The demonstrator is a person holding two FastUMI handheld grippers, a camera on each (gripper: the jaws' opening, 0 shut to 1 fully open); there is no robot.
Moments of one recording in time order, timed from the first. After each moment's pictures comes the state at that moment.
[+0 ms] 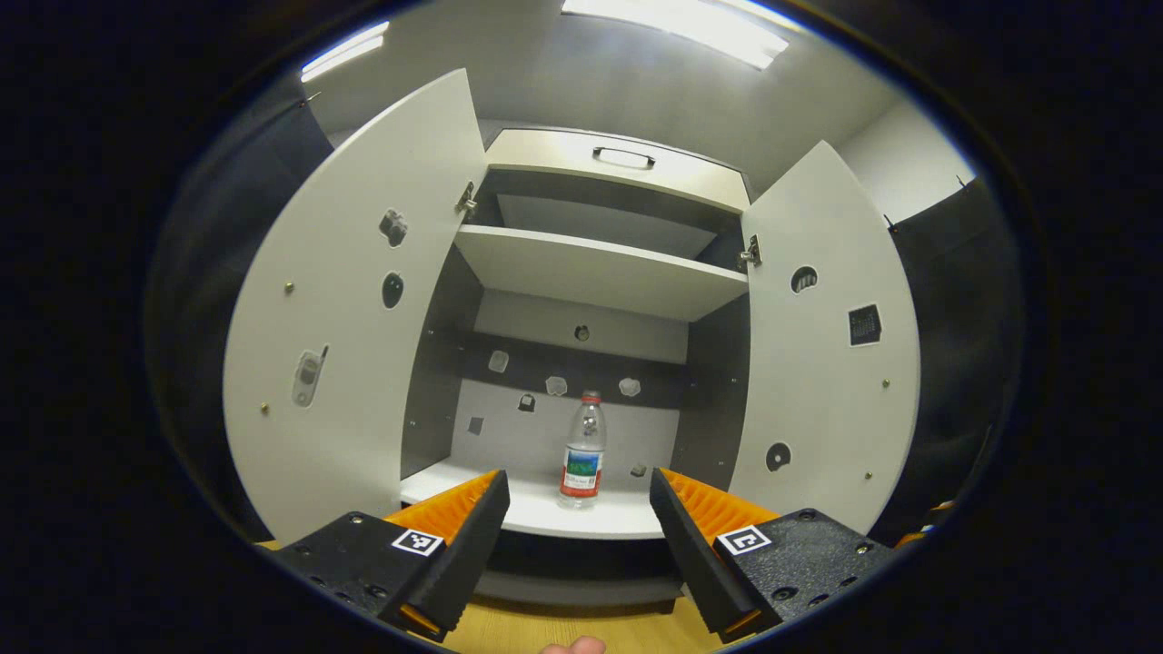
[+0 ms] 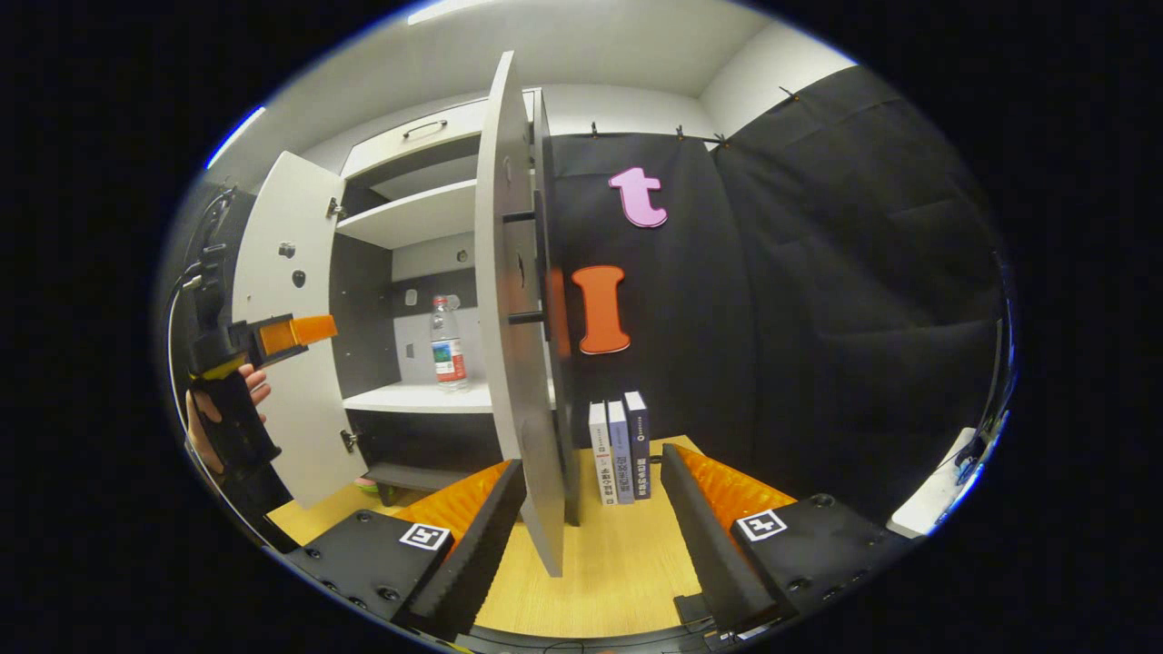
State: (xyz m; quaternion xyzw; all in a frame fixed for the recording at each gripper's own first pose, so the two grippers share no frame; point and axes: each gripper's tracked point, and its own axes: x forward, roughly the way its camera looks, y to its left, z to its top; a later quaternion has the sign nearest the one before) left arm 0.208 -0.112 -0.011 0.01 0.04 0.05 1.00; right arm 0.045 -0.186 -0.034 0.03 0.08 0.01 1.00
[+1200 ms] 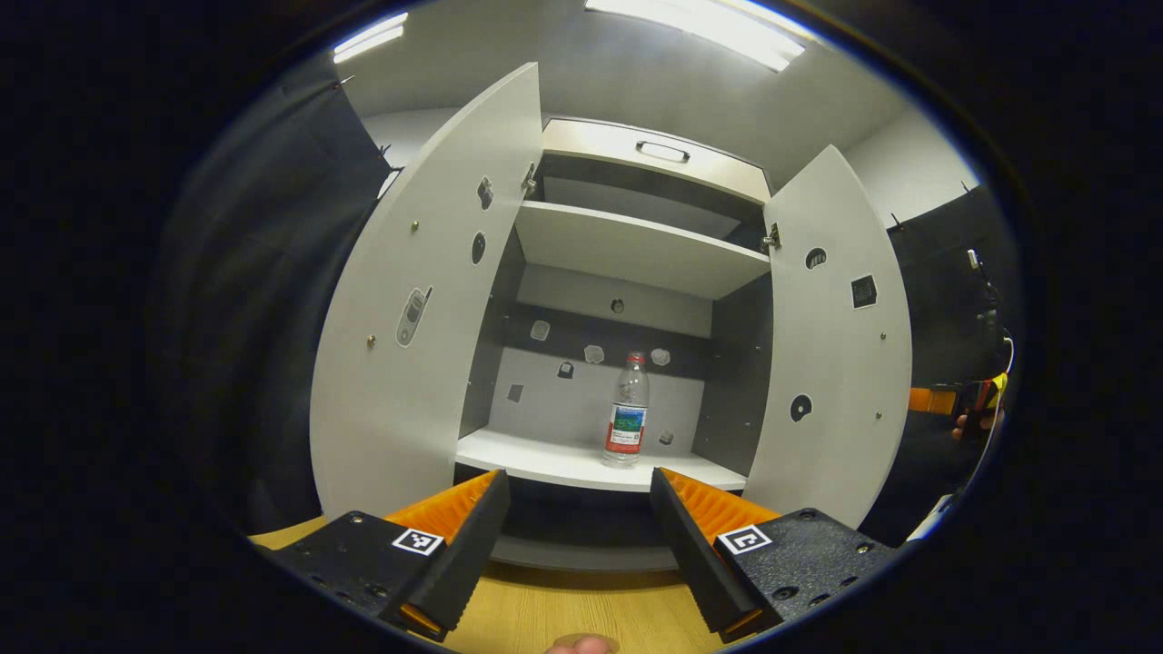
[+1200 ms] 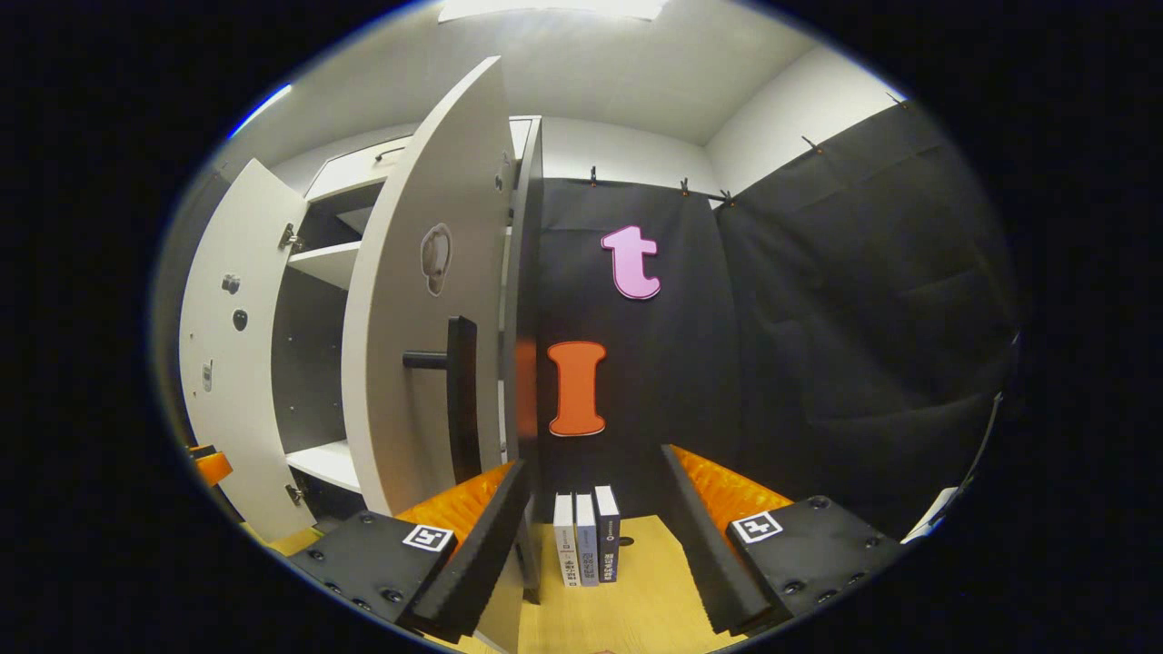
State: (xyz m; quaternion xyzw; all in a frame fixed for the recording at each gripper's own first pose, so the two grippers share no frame) left arm 0.173 -0.040 -0.042 -0.01 0.05 0.04 1.00; right arm 0.172 -0.197 0.079 -0.03 -0.01 -0.04 1.00
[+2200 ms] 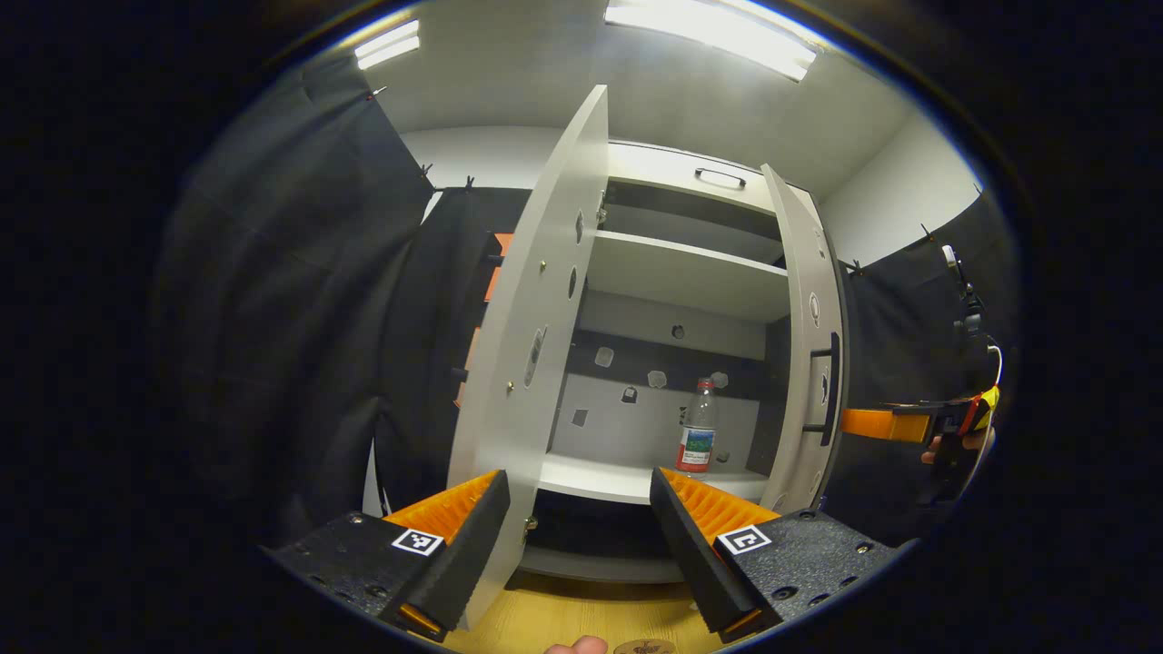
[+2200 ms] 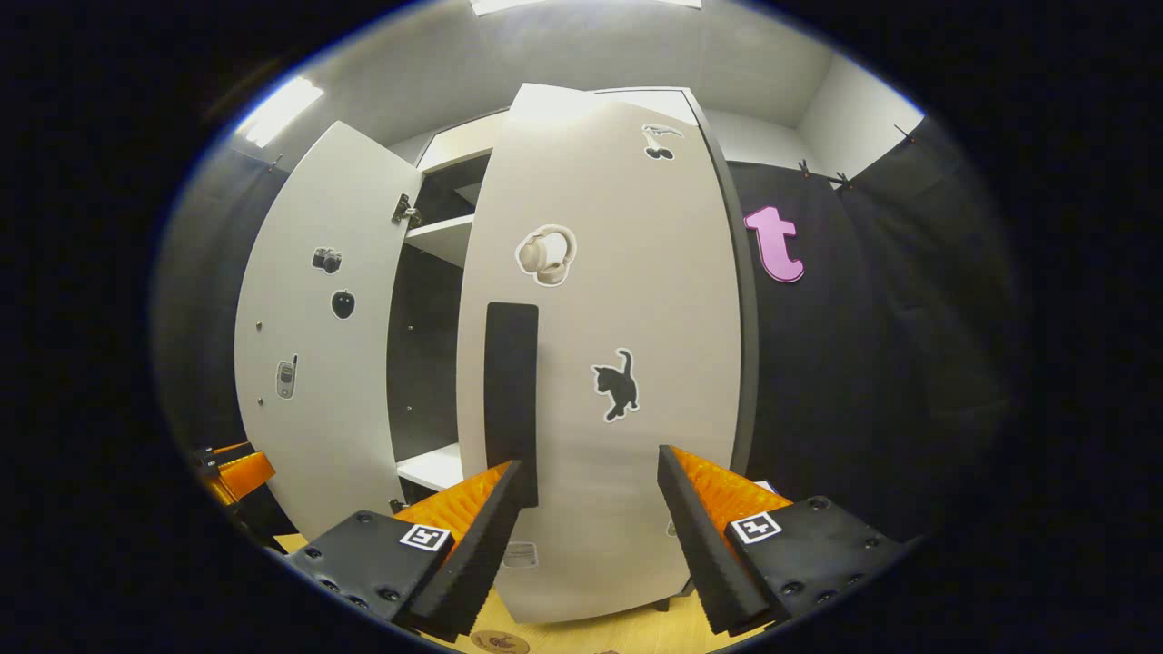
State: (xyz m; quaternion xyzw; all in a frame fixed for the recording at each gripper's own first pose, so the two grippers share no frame) left arm 0.135 0.057 -0.001 0.01 0.01 0.12 0.99; right arm 0.224 0.014 0.033 -0.02 0.03 0.12 0.99
